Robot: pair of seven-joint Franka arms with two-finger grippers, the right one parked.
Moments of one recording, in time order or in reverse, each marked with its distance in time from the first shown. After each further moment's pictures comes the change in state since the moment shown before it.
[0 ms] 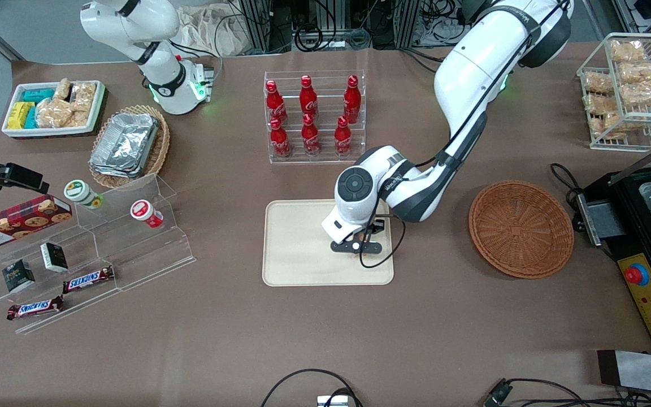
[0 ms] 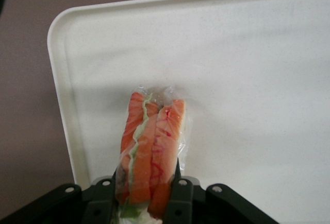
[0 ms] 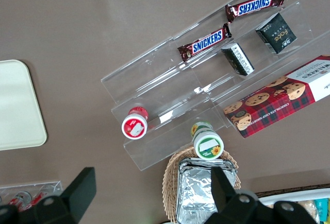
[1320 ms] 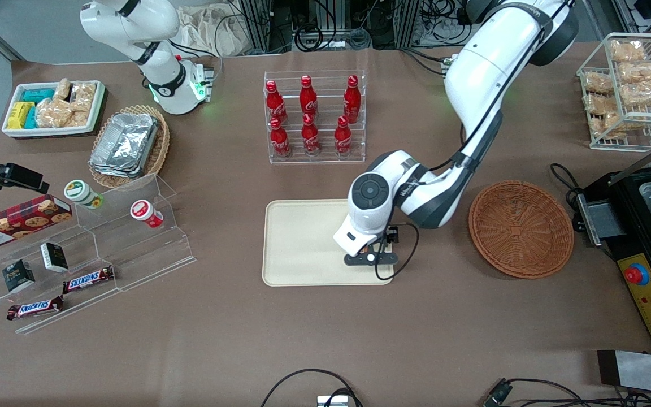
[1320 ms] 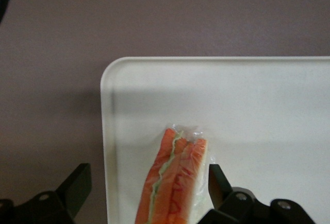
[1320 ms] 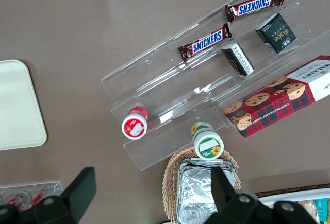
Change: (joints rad) arm 0.044 -0.028 0.027 0.047 0.001 -0.029 -0.023
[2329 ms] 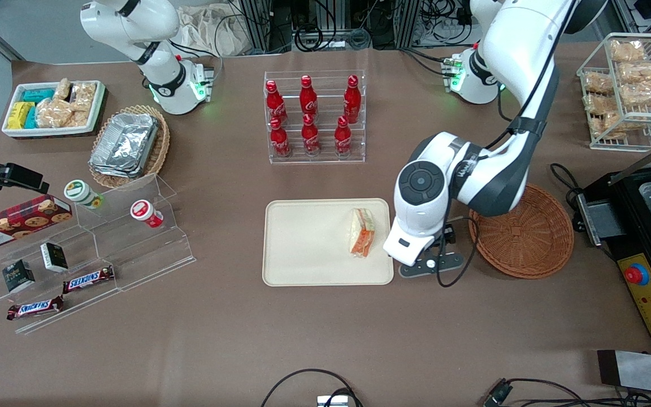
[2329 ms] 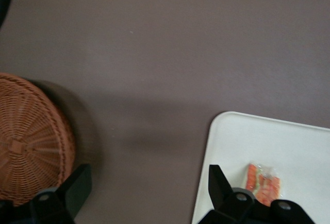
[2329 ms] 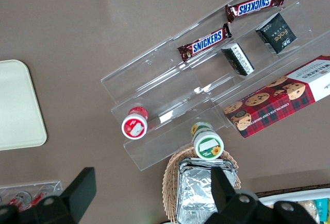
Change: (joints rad) arm 0.016 -0.187 0.144 0.012 0.000 -0.191 0.002
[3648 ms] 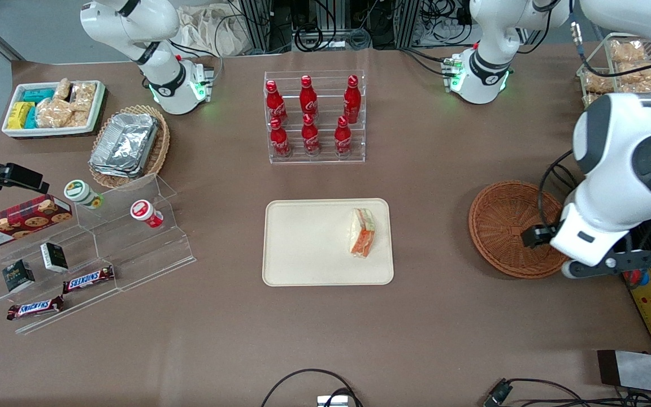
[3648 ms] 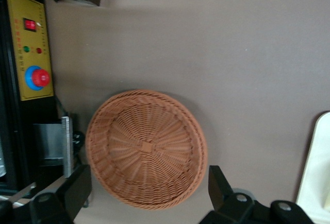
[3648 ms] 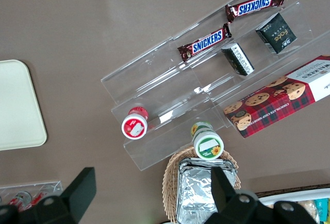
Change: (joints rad) arm 0.154 -0.228 0.246 0.002 -0.174 -0.210 0.533
